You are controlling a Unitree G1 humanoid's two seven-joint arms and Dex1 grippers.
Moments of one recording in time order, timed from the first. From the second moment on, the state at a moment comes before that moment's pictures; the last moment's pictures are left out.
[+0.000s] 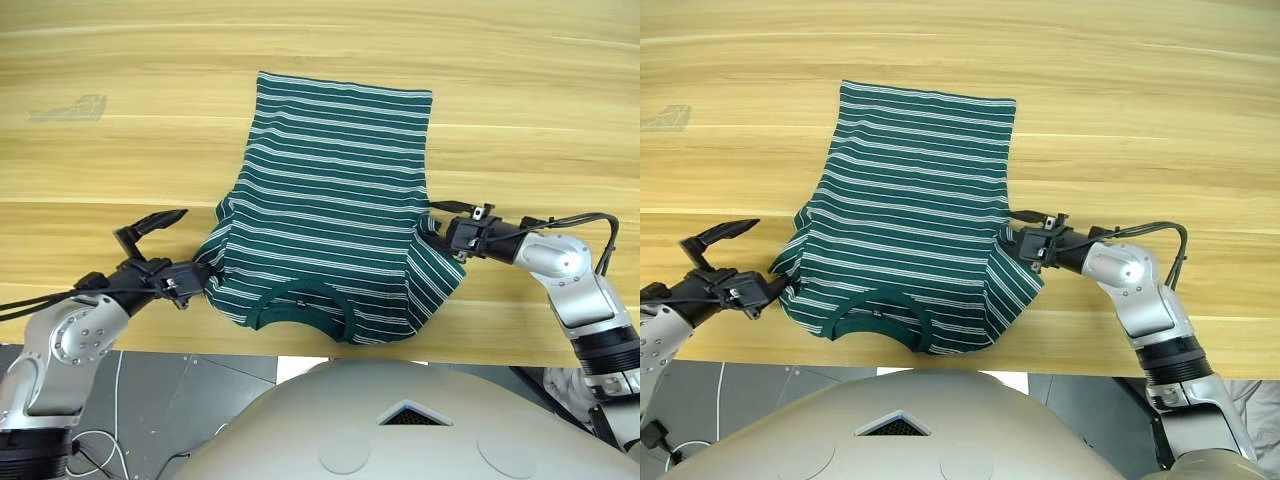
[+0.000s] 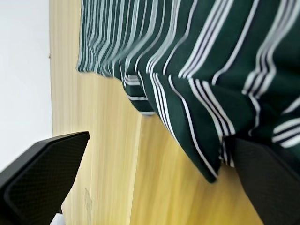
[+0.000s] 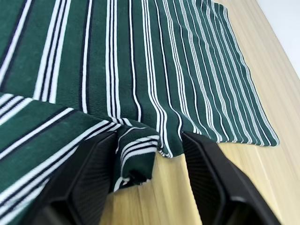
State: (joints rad) left arm 0.61 0.86 0.18 -0.26 0.41 -0.33 -0.51; right arm 0.05 -0.67 0.28 -0.05 -0.20 -0.21 0.74
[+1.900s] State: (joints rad) left arm 0.29 0.39 0.46 -0.75 -0.29 0.39 -0.37; right arm -0.03 -0.64 0.37 0.03 -0.28 -0.28 0.66
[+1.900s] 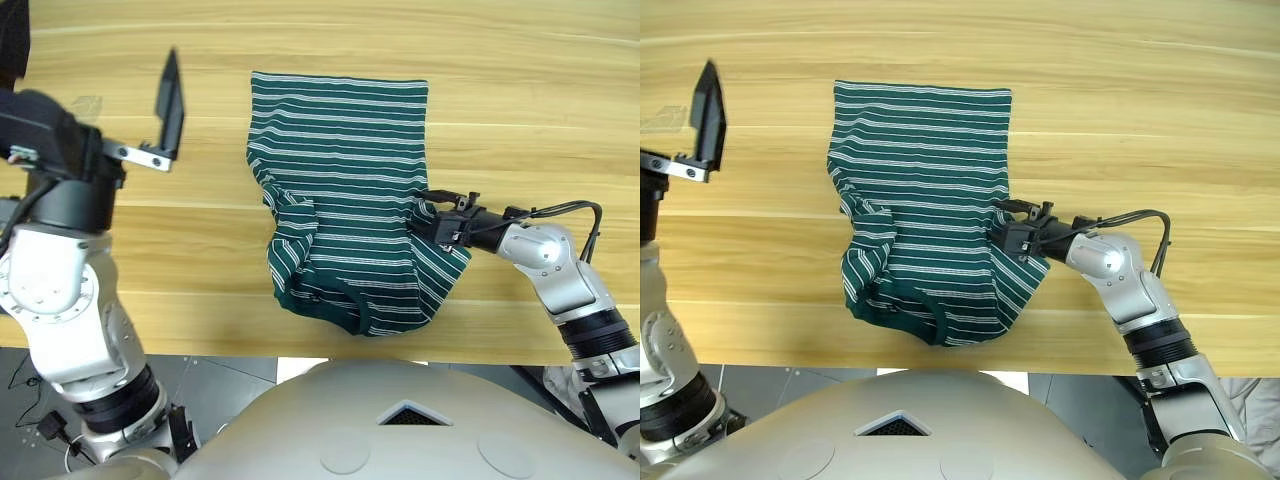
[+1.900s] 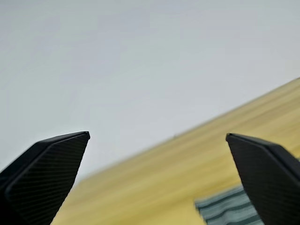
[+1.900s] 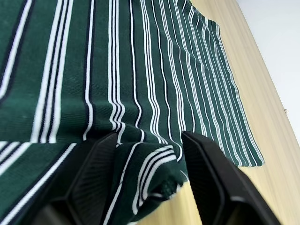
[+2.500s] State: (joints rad) left arm 0.54 0.16 0.29 -0.60 -1.09 0.74 -0.03; right arm -0.02 -0.64 0.37 0.02 -0.28 -0.28 0.64
